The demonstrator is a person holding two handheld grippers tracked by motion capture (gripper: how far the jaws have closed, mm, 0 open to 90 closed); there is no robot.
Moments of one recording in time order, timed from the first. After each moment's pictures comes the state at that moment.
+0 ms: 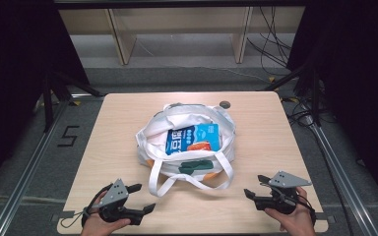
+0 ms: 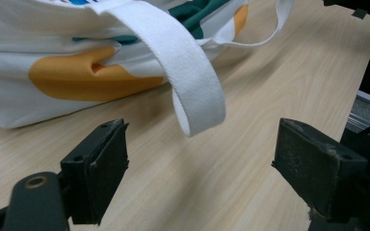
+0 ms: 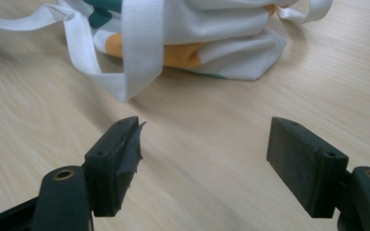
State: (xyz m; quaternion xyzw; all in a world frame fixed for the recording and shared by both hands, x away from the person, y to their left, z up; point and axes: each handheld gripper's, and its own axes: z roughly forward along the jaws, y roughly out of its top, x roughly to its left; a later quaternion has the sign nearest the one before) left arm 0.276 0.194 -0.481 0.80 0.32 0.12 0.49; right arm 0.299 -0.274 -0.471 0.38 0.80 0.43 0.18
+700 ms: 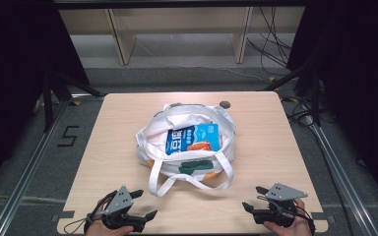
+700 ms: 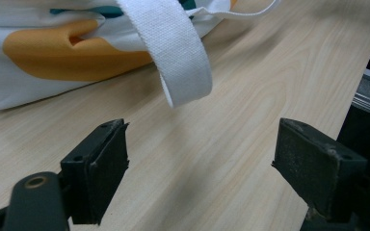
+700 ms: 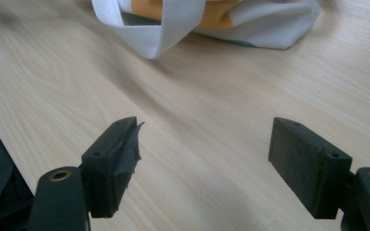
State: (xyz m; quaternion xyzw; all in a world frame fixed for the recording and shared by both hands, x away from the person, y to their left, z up) left arm 0.267 0.189 -0.492 0.82 0.31 0.13 0.46; right arm 0.277 -0.268 -0.487 0.36 0.82 0.41 0.16
